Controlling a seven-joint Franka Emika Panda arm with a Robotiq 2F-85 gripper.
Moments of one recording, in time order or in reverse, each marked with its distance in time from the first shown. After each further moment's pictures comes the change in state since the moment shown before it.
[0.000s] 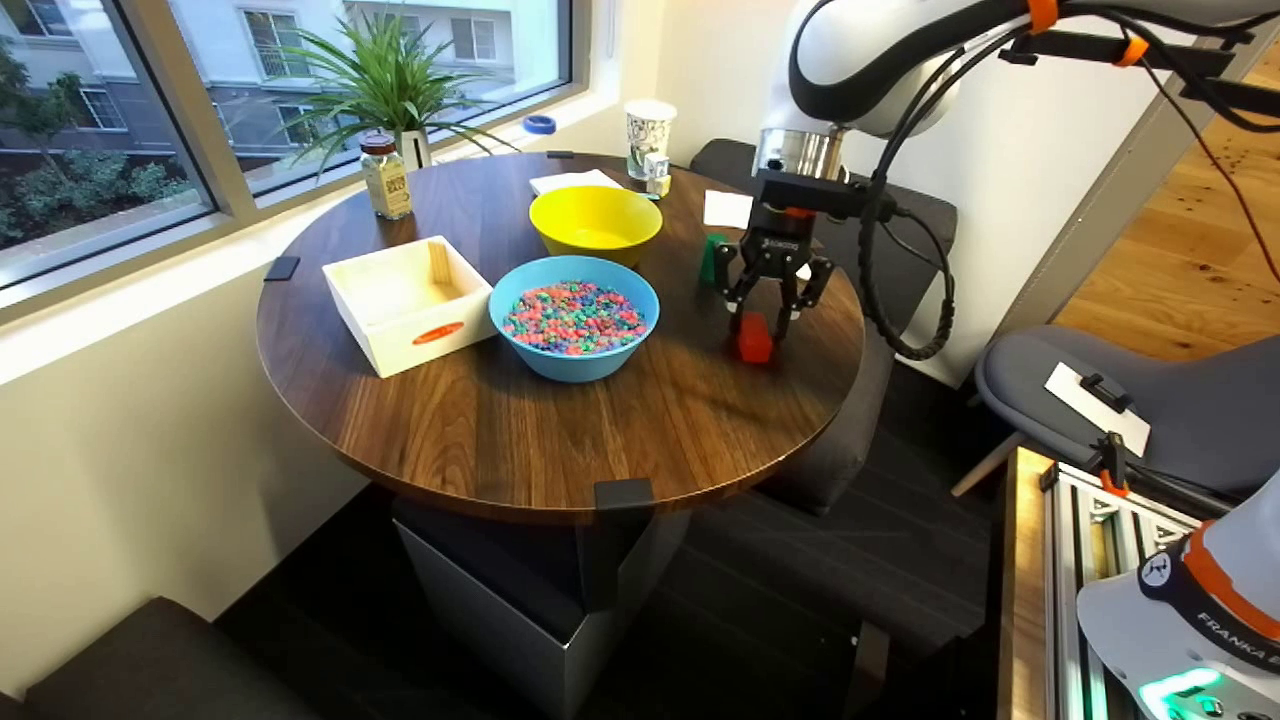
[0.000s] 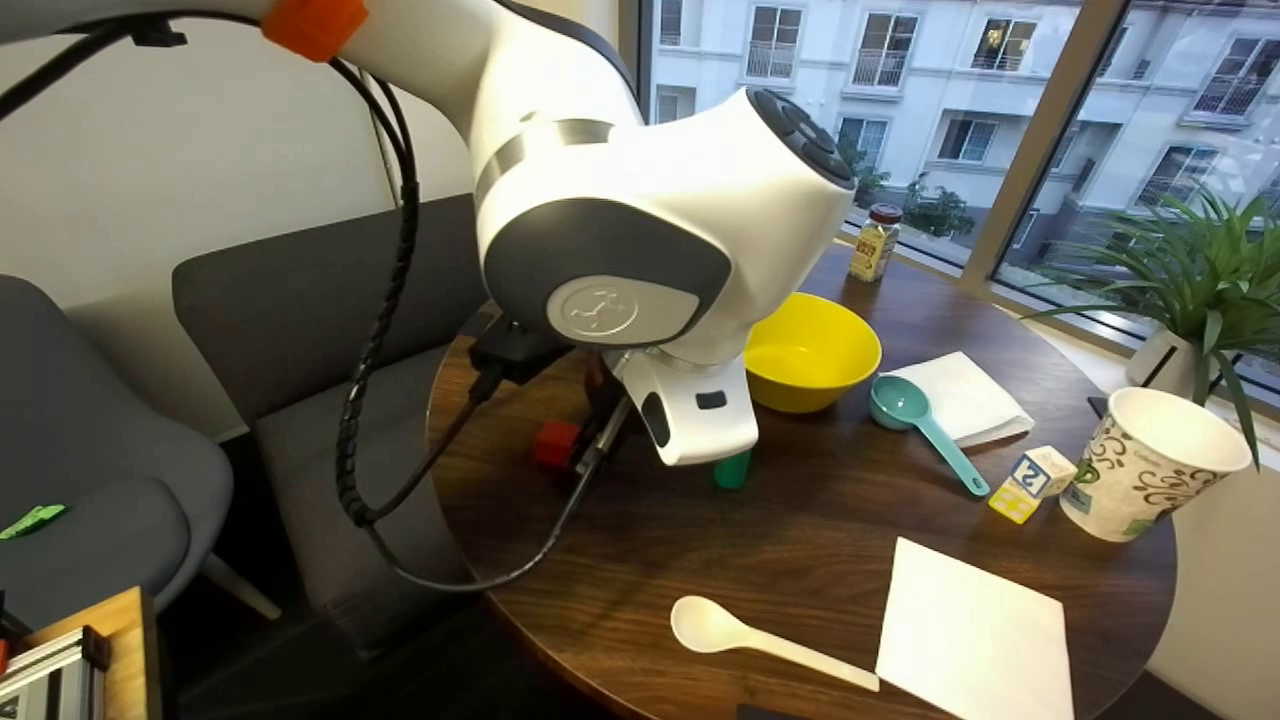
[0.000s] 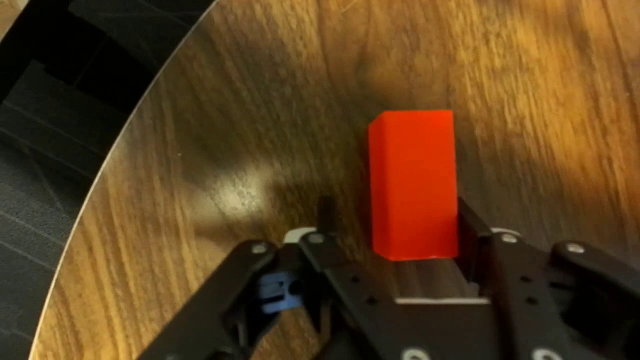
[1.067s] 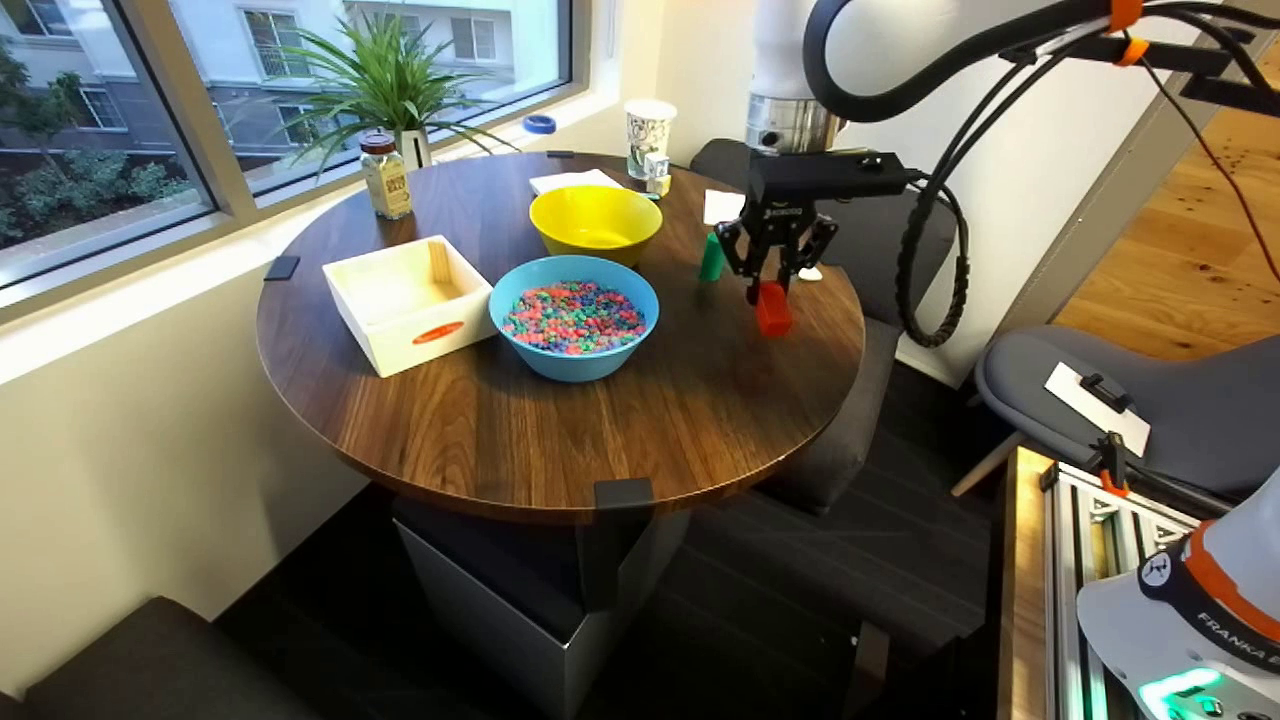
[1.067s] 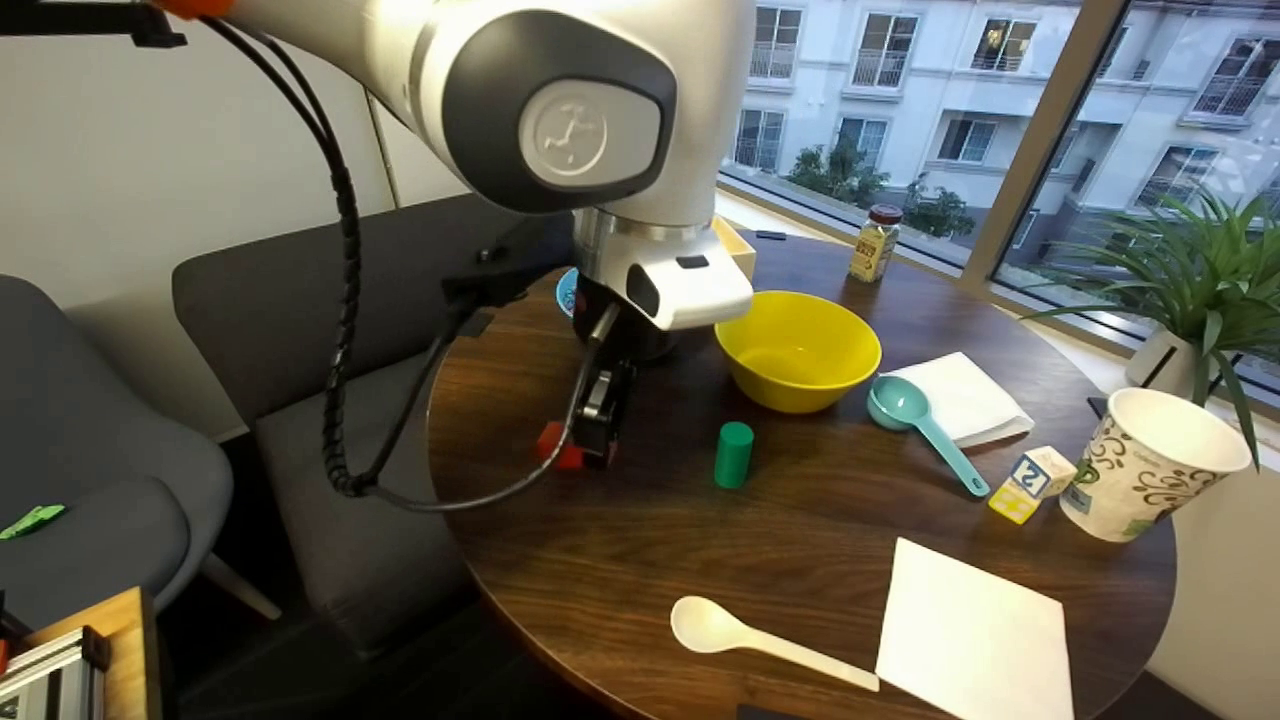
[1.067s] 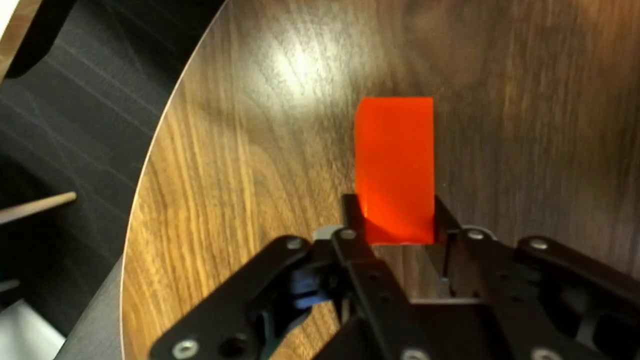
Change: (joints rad) arm 0.089 -0.074 0.021 0.032 -0.381 -0.001 0.175
